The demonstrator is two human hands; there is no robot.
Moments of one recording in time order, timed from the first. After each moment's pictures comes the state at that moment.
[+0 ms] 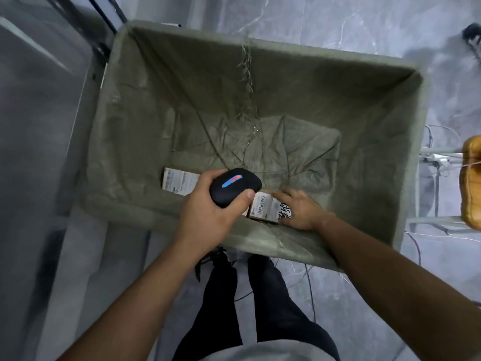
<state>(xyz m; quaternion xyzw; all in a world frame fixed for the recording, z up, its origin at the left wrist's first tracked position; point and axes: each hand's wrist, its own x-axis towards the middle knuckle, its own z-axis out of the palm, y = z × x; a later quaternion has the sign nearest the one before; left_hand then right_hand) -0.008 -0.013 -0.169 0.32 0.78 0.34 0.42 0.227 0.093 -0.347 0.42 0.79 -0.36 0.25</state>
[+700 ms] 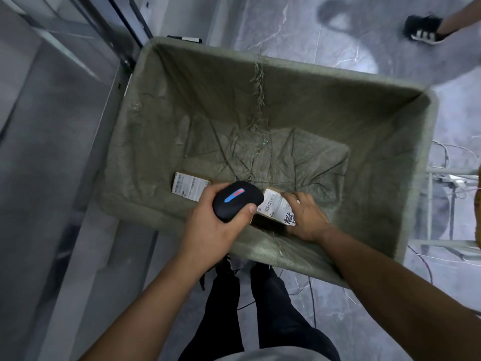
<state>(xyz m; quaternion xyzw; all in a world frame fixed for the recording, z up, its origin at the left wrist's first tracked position) 0.002 -0.029 -0.162 0.29 0.78 0.37 0.42 0.223 0.093 -0.337 0.45 0.82 -0.32 0.18</state>
